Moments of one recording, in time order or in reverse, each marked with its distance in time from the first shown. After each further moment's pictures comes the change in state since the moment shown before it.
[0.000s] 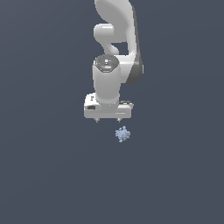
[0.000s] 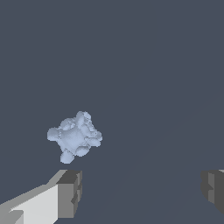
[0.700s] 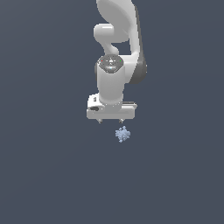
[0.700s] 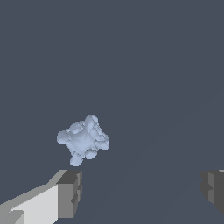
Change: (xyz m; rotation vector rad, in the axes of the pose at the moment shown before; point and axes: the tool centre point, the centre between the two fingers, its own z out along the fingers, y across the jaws) arm 0.006 -0.013 -0.003 0.003 0.000 -0.008
